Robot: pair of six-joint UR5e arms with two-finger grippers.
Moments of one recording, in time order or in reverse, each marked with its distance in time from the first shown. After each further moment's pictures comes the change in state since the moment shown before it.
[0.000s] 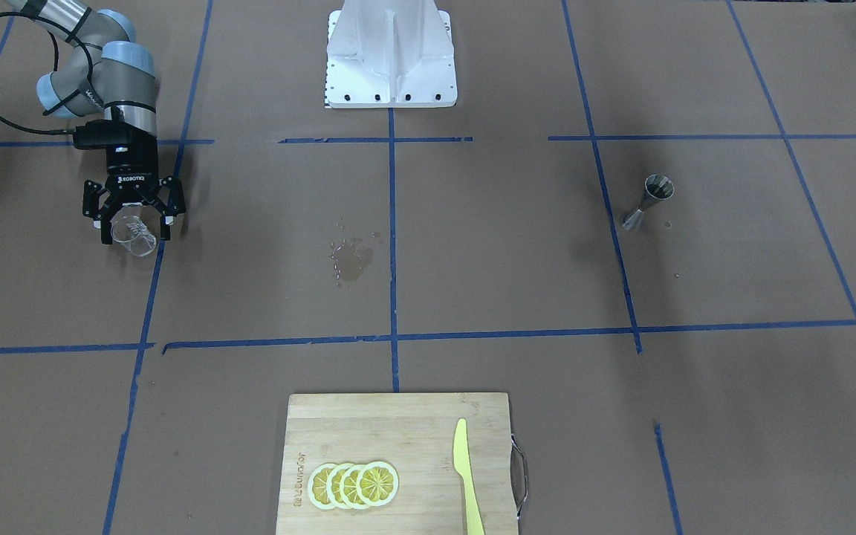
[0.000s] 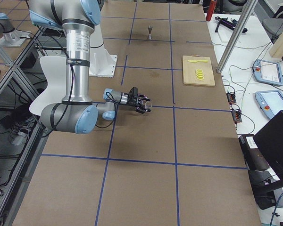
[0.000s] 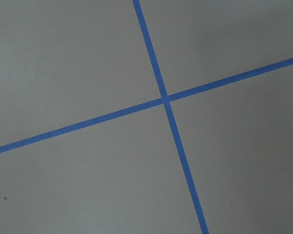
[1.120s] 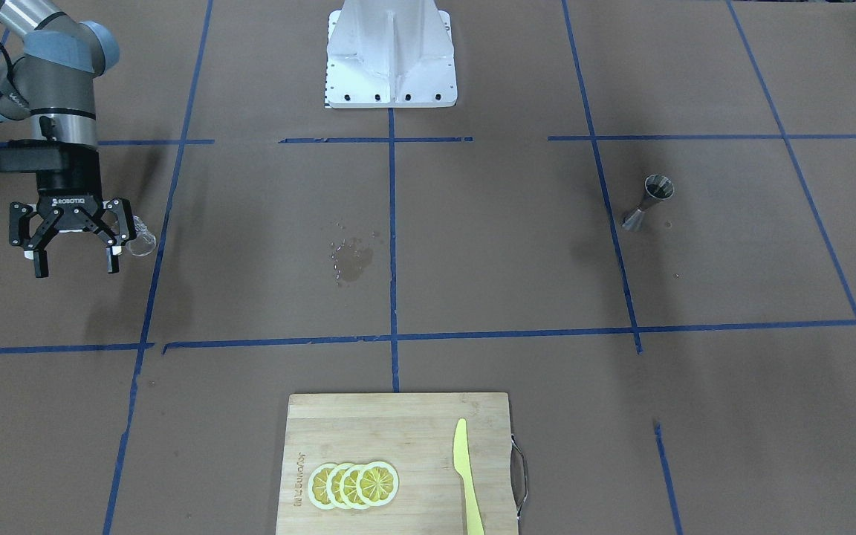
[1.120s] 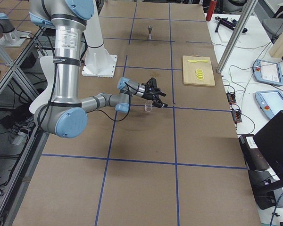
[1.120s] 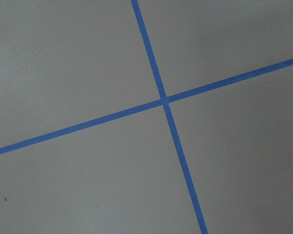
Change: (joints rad) left arm -0.001 0.000 -0.003 -0.001 -0.001 0.000; right arm 0.414 -0.003 0.196 -0.153 0.556 -0.259
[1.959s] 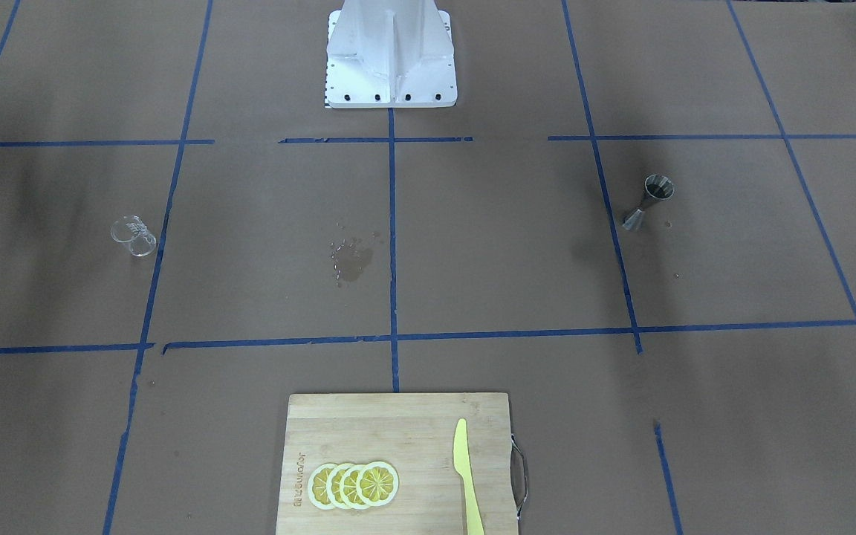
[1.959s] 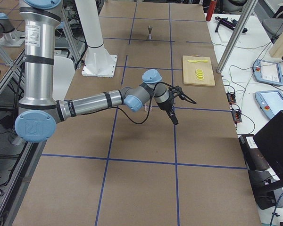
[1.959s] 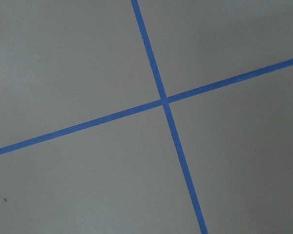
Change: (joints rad) left arm 0.000 0.000 -0.001 -0.002 -0.001 0.000; right arm 0.656 0.013 0.085 -0.550 0.940 -0.661
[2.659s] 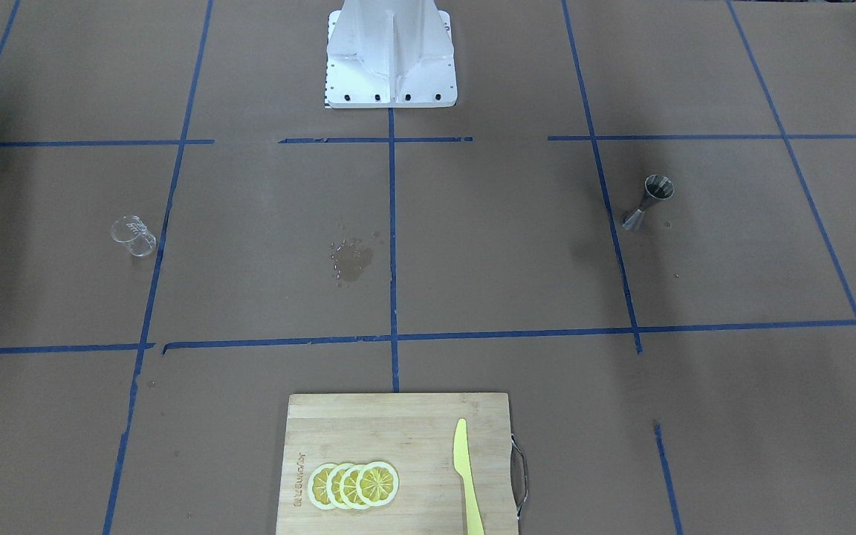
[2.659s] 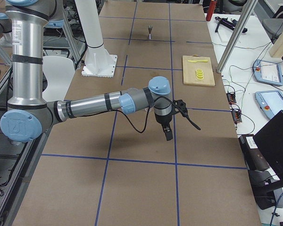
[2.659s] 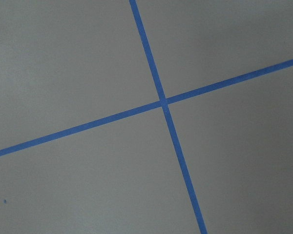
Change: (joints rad) left arm 0.001 -0.001 0.002 0.000 0.000 0.000; right arm 0.301 -0.051 -0.010 -0.566 0.255 -0.403
